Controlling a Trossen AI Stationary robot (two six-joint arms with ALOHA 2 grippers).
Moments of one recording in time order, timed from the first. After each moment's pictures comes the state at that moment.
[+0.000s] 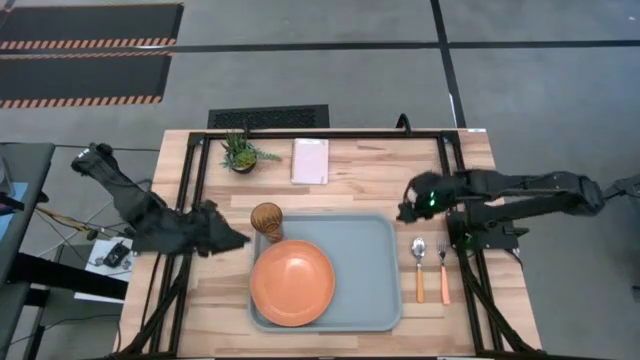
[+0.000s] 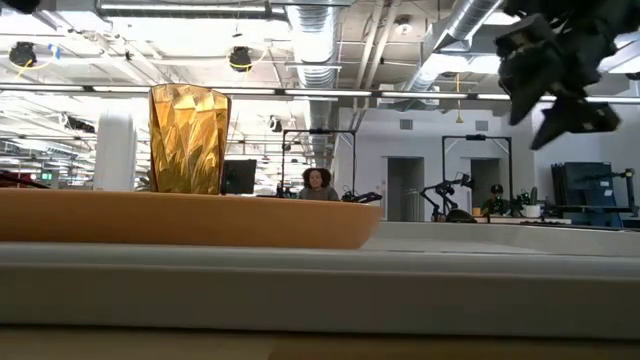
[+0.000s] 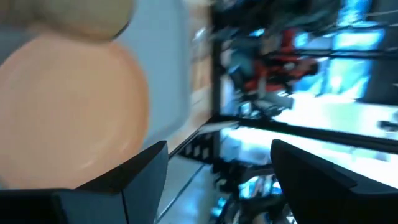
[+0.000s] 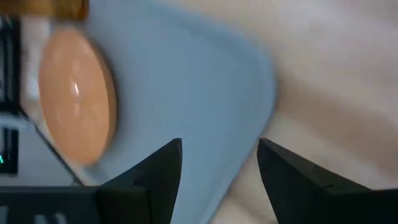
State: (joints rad) left arm -0.69 0.78 0.84 -0.57 -0.59 -1.90; right arm -0.07 0.85 0.66 -0.75 -0.12 1.14
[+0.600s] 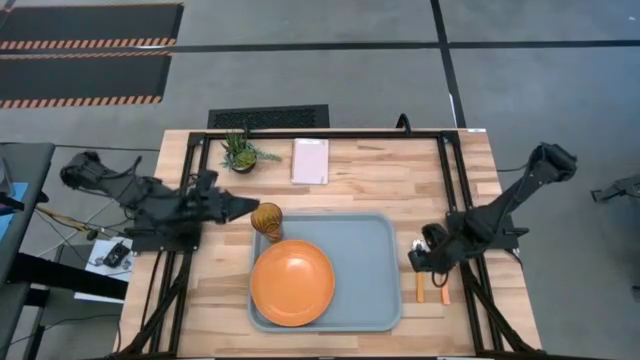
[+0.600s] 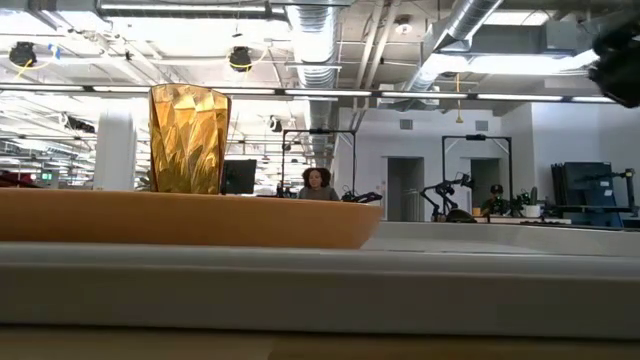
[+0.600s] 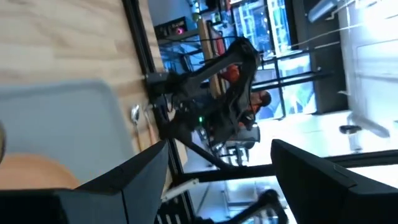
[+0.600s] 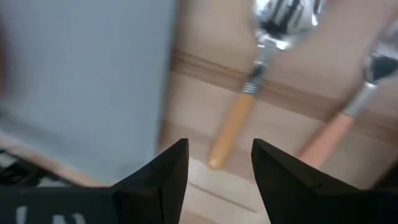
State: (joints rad) left arm -0.43 0.86 1.01 -0.37 -0.59 -1.45; right arm 0.66 1.02 0.66 -0.82 0.01 2.00
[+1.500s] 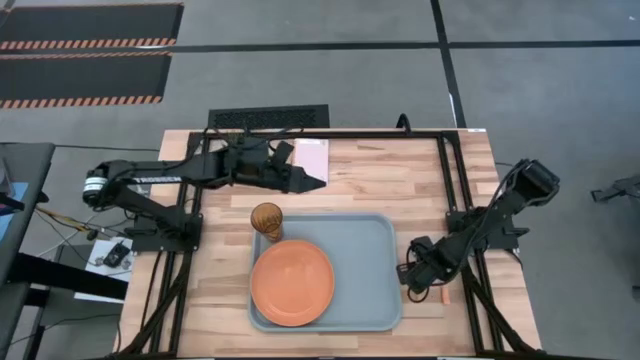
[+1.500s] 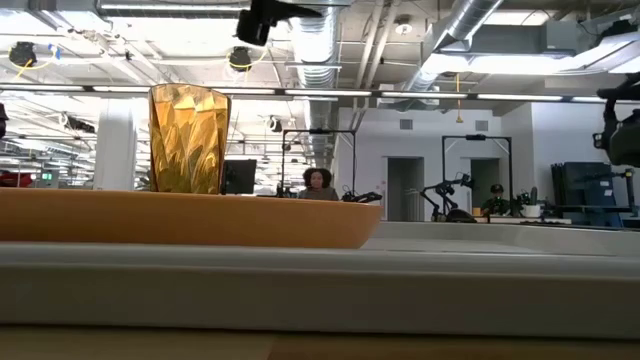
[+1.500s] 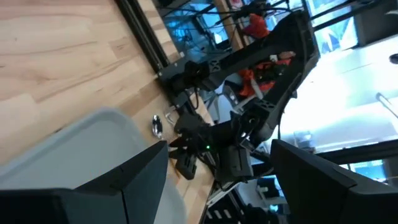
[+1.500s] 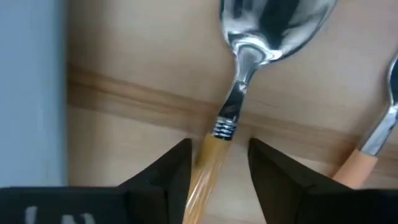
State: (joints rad) left arm 0.13 1.33 1.19 -0.16 0.12 -1.08; right arm 0.66 1.44 0.66 -0.71 -0.03 2.01
